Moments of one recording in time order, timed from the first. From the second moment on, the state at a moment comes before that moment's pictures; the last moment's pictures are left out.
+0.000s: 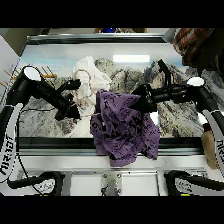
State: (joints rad) left arm -0.05 -1.43 1.34 0.91 -1.78 -0.16; right arm 0.02 -1.38 1.15 -0.25 1.52 0.10
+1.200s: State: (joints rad) left arm -0.05 -1.43 1.34 0.92 -1.78 -0.16; right arm 0.02 -1.38 1.15 -0.25 1.51 -0.08
